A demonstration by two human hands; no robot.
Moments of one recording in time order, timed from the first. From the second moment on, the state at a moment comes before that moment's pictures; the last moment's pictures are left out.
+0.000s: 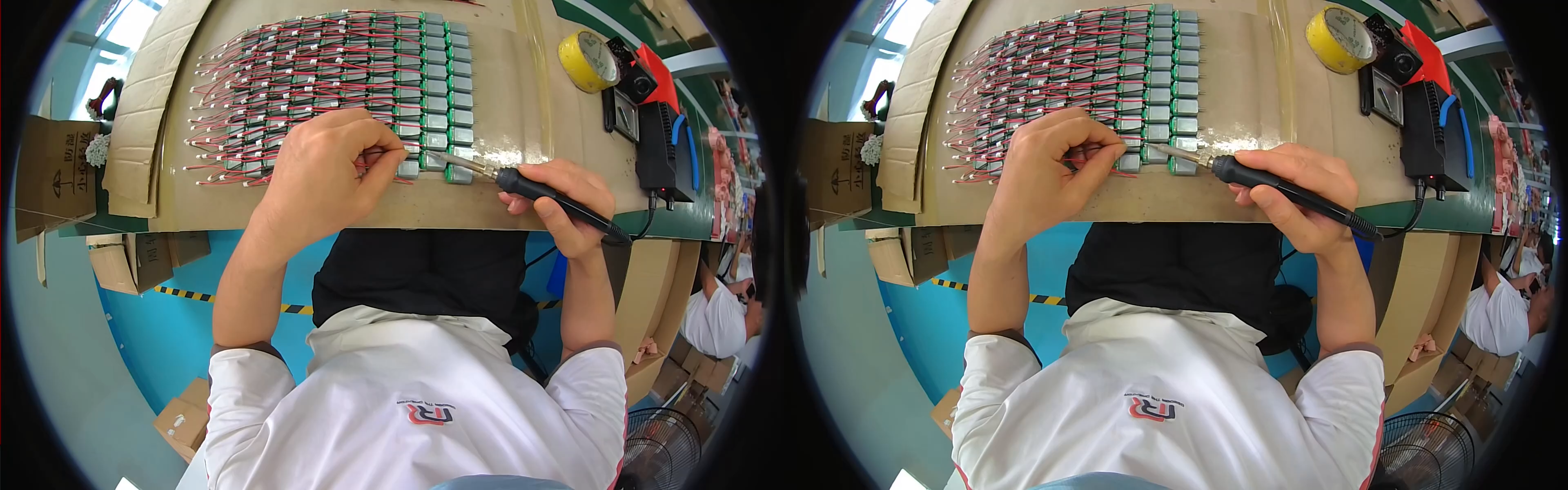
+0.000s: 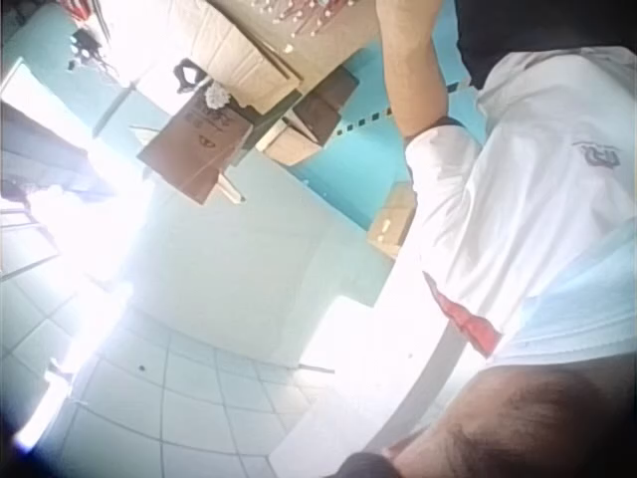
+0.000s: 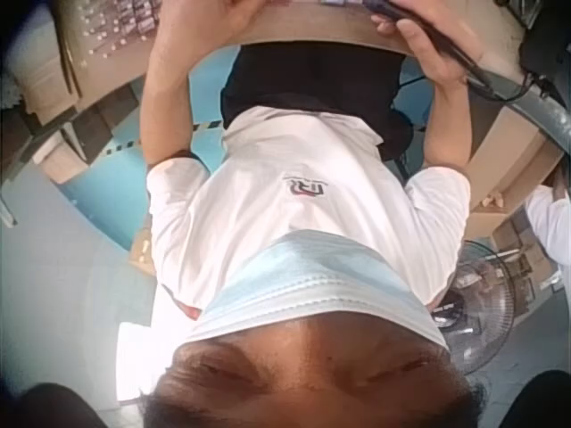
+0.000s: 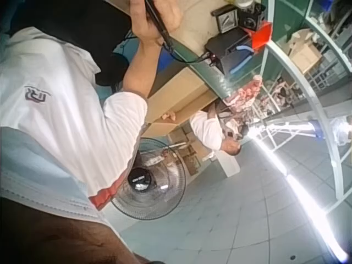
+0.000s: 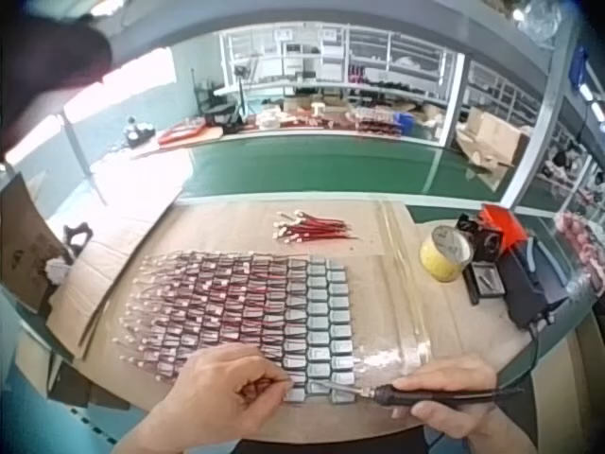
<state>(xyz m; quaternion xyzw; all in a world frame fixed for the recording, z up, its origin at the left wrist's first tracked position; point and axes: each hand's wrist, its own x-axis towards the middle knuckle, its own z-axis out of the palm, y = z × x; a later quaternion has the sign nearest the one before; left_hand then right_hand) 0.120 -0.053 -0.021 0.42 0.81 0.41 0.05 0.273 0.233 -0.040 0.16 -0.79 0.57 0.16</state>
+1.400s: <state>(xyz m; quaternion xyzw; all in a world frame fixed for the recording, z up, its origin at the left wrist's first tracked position) 0.109 -0.062 -0.008 0.52 0.78 0.34 0.10 0.274 0.233 -0.040 0.16 -0.78 0.58 0.17</state>
